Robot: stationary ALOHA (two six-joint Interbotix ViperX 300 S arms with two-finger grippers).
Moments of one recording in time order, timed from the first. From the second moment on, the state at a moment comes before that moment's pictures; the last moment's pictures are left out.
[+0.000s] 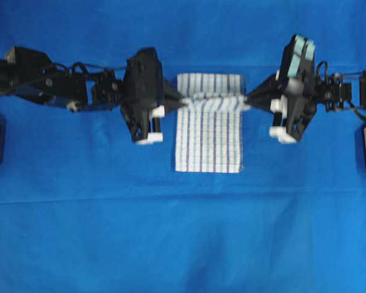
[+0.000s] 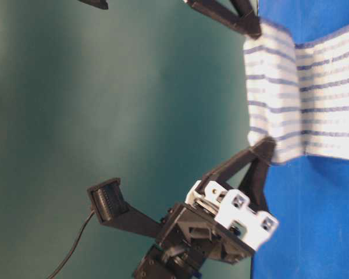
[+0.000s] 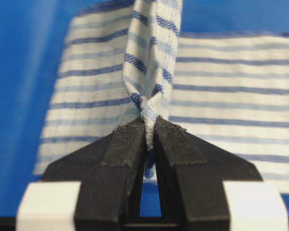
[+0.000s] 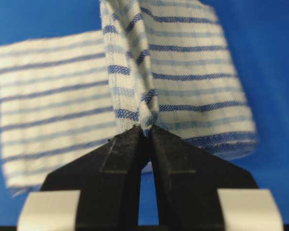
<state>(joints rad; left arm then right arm) 0.13 0.12 0.67 -0.02 -0.21 0.14 -0.20 -0.30 1.00 -0.42 -0.01 0.49</state>
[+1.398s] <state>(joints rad) 0.00 0.16 0.68 -0.02 -0.18 0.10 -0.03 -0.15 0.95 -0.27 0.00 0.49</state>
